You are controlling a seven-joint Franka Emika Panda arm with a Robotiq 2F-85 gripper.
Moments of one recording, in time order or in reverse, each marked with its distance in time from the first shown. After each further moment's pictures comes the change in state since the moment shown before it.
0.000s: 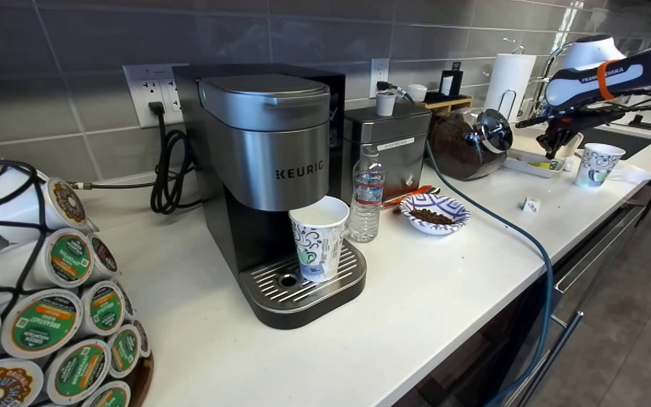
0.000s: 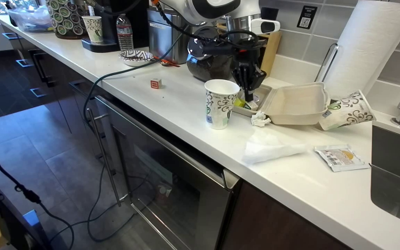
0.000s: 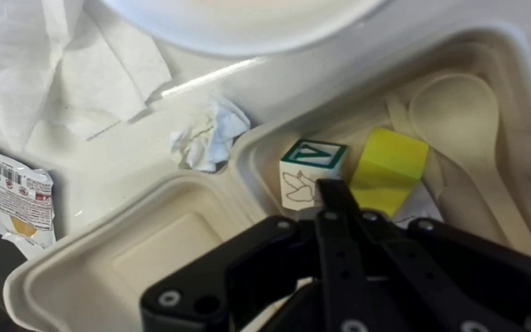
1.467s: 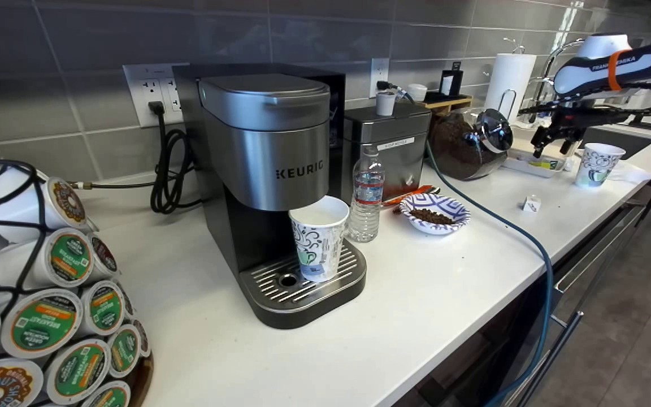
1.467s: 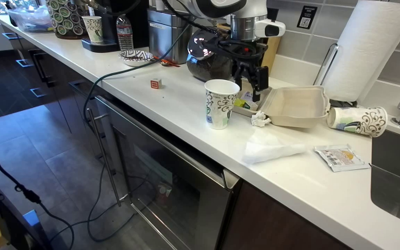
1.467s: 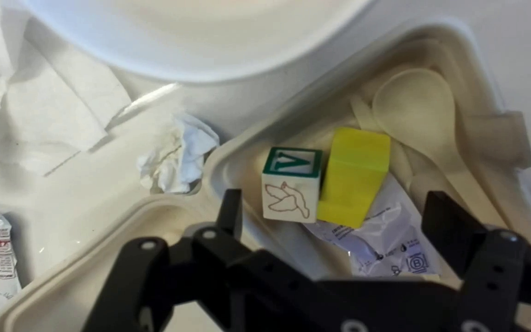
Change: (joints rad) arm -0.075 0.019 0.082 0.072 0.087 -0.076 0.006
